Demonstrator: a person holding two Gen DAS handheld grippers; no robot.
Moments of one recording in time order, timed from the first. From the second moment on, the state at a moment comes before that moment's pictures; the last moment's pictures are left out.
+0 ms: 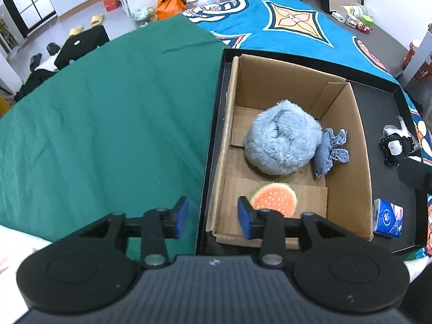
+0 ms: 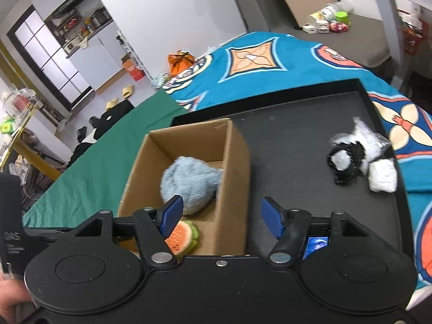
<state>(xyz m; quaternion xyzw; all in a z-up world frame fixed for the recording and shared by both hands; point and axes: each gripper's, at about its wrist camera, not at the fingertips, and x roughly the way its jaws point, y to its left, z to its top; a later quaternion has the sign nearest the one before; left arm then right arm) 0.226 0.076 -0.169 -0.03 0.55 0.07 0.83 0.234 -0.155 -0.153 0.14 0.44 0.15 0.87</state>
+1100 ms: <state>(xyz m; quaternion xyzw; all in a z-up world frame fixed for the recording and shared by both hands) 0.229 0.050 -0.166 0.04 0.55 0.10 0.83 0.220 -0.214 -0.258 0.12 0.49 0.01 0.86</state>
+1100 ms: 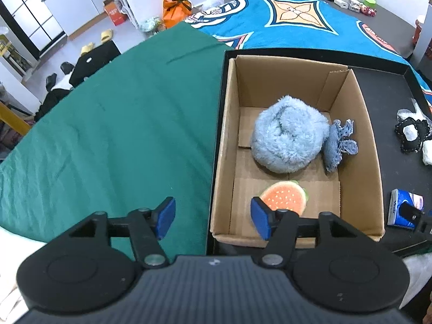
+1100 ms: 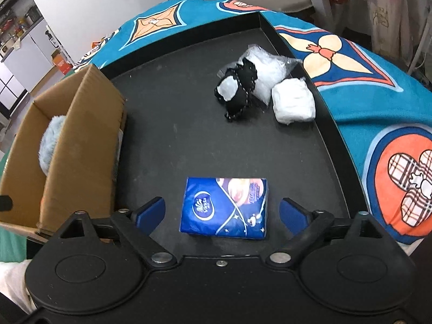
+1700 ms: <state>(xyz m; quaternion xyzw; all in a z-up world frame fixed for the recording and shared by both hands) 0.240 0.037 -0.174 0.07 0.57 0.10 0.81 0.224 -0.206 -0.270 0.06 0.50 0.01 0.86</state>
